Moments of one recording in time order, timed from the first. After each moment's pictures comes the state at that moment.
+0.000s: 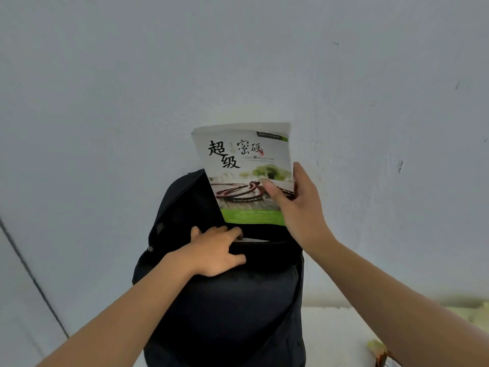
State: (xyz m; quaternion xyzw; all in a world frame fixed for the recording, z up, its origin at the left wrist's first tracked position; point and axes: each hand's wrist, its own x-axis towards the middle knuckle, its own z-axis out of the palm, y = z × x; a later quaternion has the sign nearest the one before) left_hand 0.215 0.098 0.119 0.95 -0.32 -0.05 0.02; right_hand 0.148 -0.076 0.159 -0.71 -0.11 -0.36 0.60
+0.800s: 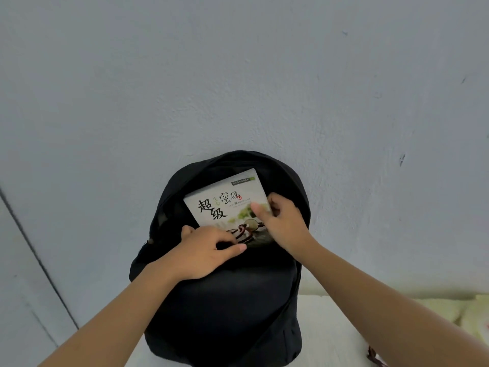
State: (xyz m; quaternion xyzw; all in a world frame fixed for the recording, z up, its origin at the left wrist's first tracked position) left_hand 0.191 0.132 0.100 0.93 -0.31 -0.01 0.22; right_hand 0.156 -0.067 0.111 -0.83 0.02 -0.21 0.51
